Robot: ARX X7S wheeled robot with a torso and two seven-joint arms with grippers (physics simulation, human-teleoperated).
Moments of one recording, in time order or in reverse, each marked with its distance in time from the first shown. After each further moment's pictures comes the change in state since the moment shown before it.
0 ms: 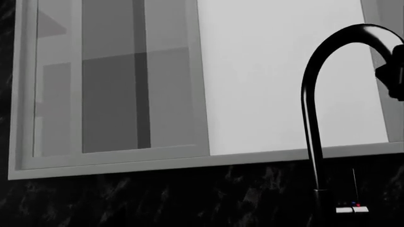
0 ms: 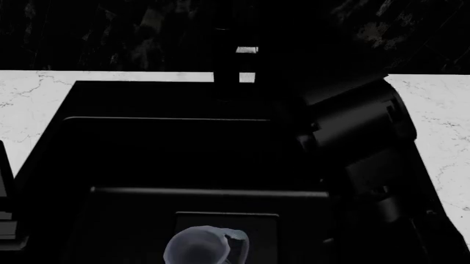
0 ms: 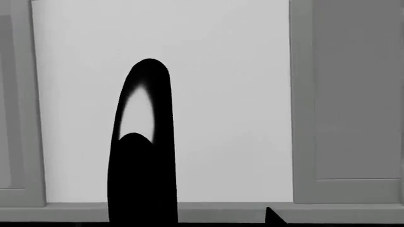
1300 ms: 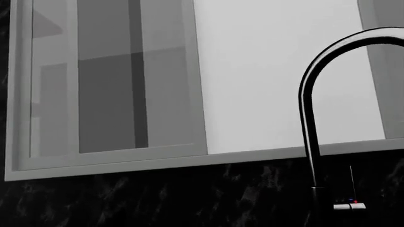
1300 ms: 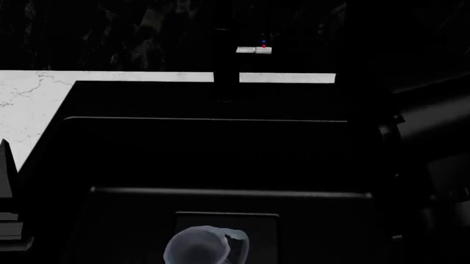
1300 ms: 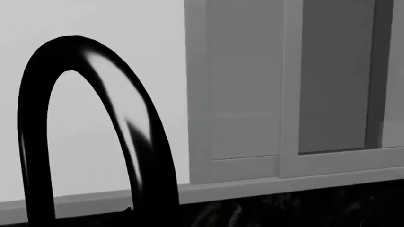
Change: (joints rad) left arm -0.007 -0.012 0.025 -0.008 0.005 0.003 -0.013; right arm 0.012 0.164 0.034 0.013 0.000 0.094 0.078
